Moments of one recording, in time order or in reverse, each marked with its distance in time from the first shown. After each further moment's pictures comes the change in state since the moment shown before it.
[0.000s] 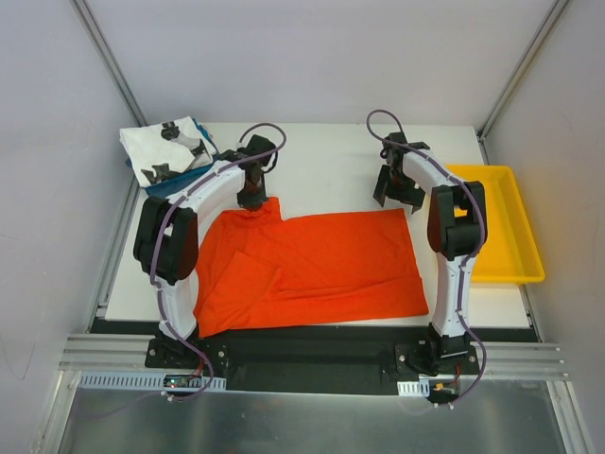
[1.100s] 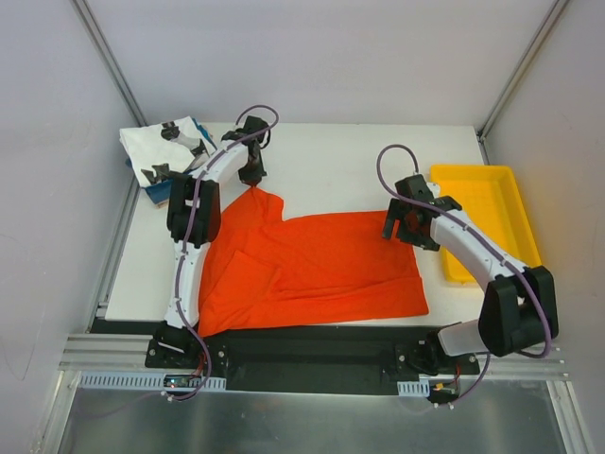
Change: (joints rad) left arm 0.137 0.485 0.523 0.005 0.042 0.037; right arm 0.132 -0.822 -0.776 0.149 -0.003 0.032
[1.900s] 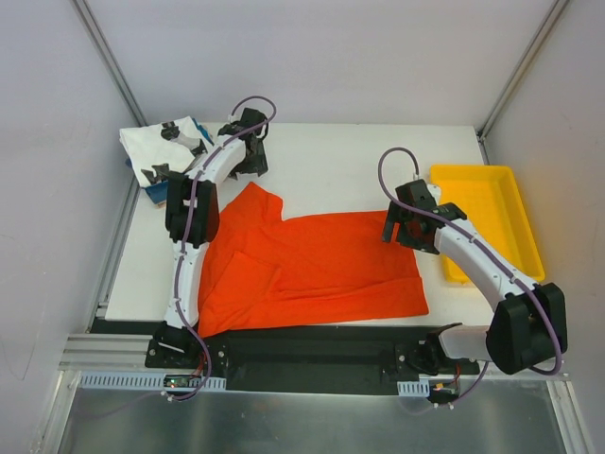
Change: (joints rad) left arm 0.001 -0.027 0.056 -0.015 -0.084 0.026; right arm 0.031 -0.067 -0.014 -0.016 0.008 0.010
